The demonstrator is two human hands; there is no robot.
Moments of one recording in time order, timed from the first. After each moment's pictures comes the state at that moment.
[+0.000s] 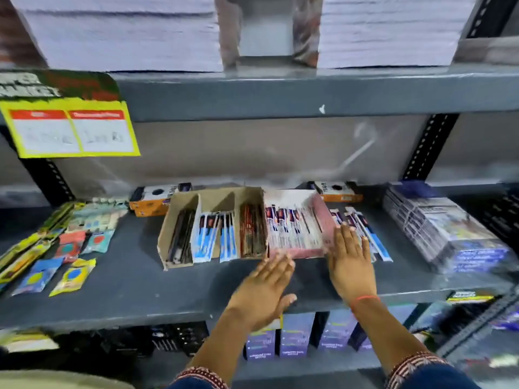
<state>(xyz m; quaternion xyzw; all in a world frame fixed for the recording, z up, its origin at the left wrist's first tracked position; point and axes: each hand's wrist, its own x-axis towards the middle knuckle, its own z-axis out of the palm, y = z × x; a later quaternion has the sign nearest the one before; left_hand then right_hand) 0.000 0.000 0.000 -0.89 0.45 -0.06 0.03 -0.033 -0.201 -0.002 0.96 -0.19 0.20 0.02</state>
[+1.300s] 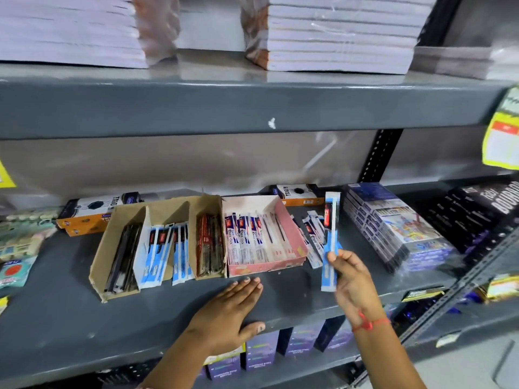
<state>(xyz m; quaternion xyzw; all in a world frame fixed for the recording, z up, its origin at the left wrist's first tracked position) 0.024 -0.012 -0.032 -0.86 0.50 0.05 -0.01 -0.075 -0.234 0.042 0.40 -0.23 0.24 -0.85</state>
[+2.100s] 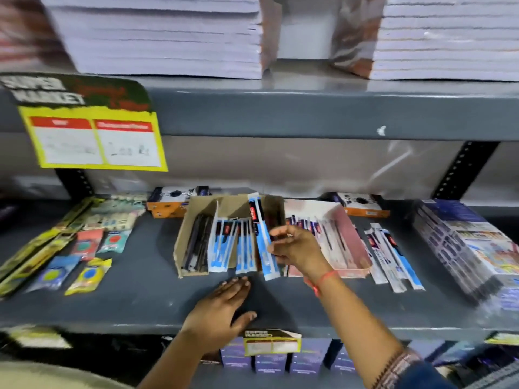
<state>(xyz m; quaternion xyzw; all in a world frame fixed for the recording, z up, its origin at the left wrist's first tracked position) 0.031 0.094 -0.024 -0.93 0.34 -0.05 -0.09 0.032 -0.094 0.084 0.71 -0.12 -0.04 -0.70</state>
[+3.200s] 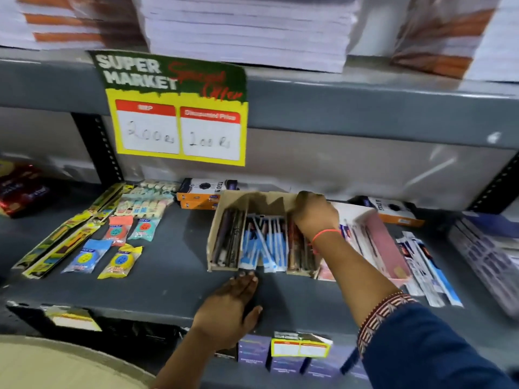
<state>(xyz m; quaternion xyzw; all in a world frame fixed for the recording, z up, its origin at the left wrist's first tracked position) 0.034 0.124 -0.023 -0.95 0.30 0.04 -0.12 0.101 -0.071 0.110 0.98 -0.15 0.10 -0.13</state>
